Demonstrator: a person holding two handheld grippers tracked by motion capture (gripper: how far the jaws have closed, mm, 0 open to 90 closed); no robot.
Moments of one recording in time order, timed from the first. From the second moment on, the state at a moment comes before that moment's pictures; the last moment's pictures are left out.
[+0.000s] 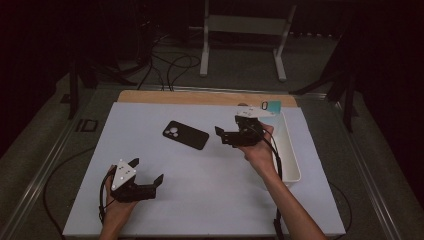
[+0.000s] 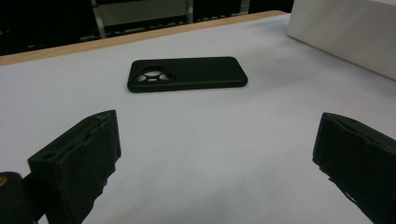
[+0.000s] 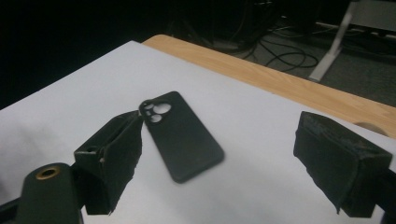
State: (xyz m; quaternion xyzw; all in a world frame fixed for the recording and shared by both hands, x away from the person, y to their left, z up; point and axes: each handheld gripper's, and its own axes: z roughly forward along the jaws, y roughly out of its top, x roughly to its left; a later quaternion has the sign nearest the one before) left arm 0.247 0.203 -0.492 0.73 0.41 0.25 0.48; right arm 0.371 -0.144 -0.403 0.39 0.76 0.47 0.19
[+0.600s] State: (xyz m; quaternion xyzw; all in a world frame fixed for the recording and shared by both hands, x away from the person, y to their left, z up) left arm 0.247 0.205 -0.491 0.73 0.41 0.25 0.48; right arm 0.419 -0.088 -0.429 0.40 0.79 0.41 0.20
